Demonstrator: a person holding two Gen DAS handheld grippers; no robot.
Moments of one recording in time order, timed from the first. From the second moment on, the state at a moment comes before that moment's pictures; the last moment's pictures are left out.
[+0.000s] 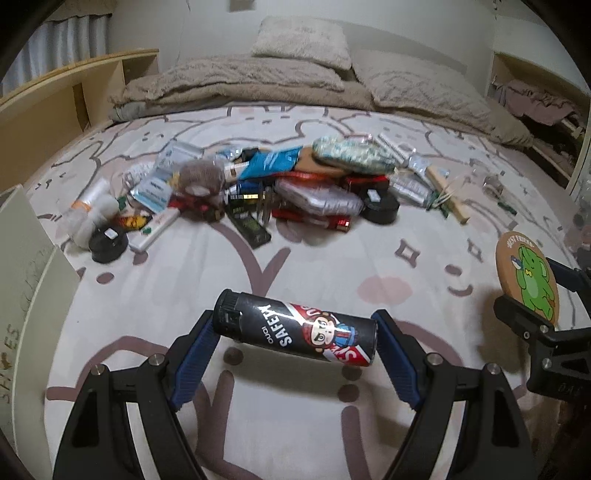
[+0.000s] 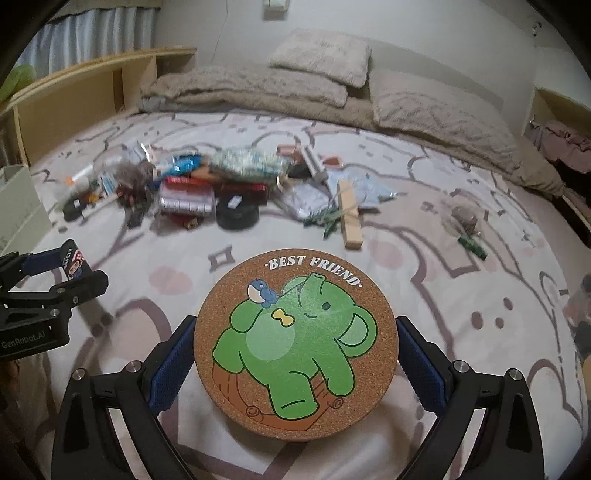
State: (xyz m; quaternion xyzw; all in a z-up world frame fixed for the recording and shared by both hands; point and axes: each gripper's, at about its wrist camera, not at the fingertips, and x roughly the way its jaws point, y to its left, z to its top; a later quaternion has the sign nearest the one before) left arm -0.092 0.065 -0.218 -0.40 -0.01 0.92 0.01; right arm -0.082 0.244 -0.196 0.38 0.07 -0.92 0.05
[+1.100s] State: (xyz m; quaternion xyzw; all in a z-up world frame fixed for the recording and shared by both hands) left arm -0.007 0.034 -0.074 -0.26 -0.01 0.96 0.01; right arm -0.011 0.211 -0.070 0.24 0.08 -0.96 0.06
